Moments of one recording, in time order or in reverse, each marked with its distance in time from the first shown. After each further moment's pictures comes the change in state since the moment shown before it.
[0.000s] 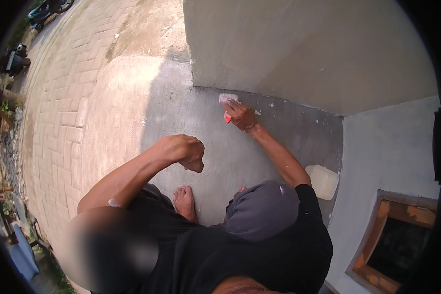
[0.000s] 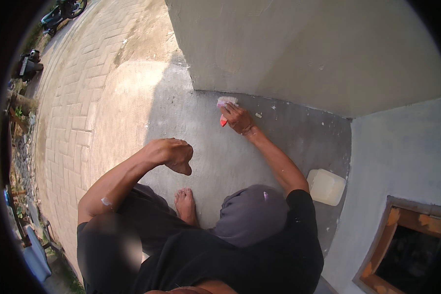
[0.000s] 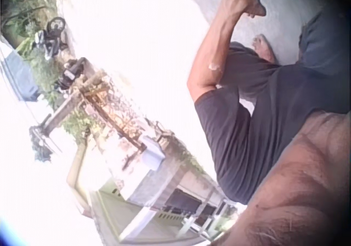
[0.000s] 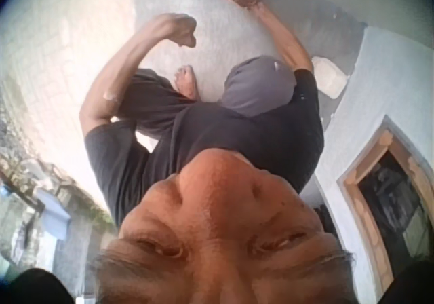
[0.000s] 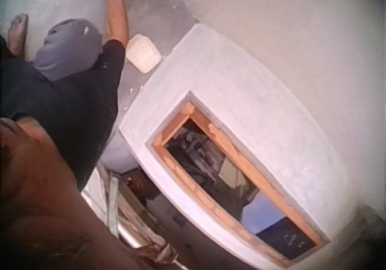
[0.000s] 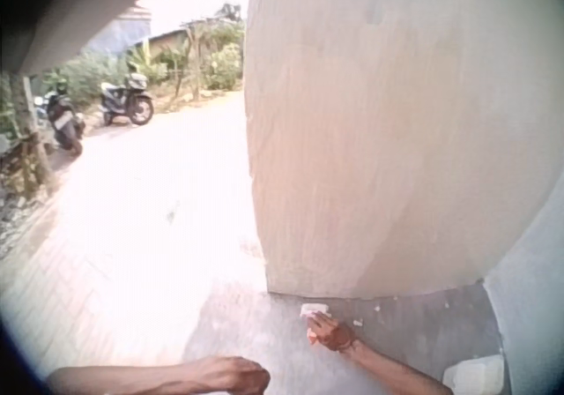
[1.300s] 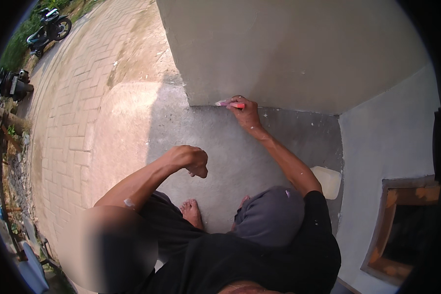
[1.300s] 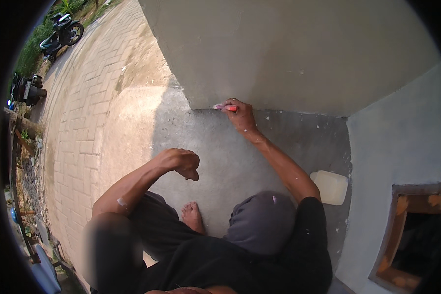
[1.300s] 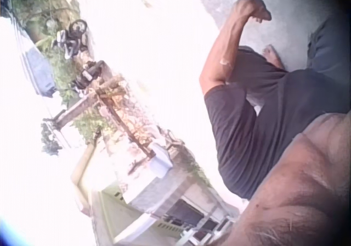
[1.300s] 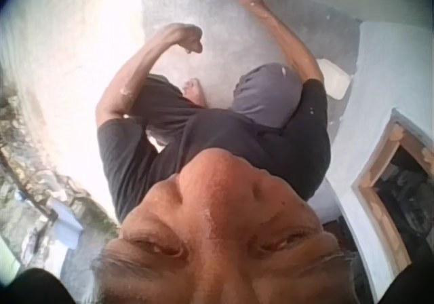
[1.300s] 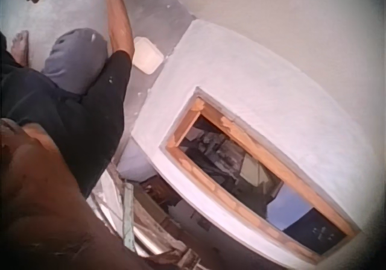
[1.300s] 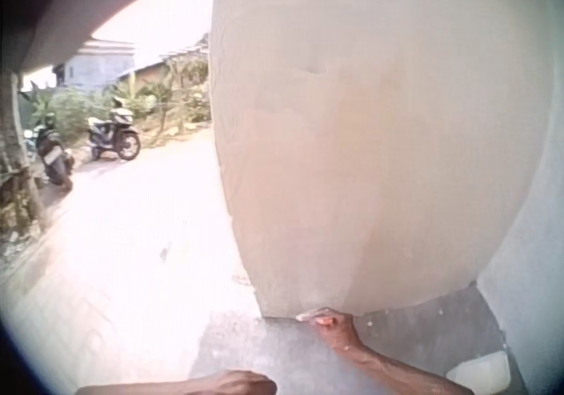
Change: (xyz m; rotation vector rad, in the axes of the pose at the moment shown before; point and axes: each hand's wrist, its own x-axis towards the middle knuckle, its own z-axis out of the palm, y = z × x) left_hand 0.021 0.012 -0.004 0.066 -0.043 0.020; right_hand 0.053 -0.005 -0.096 0.668 0.207 0.751
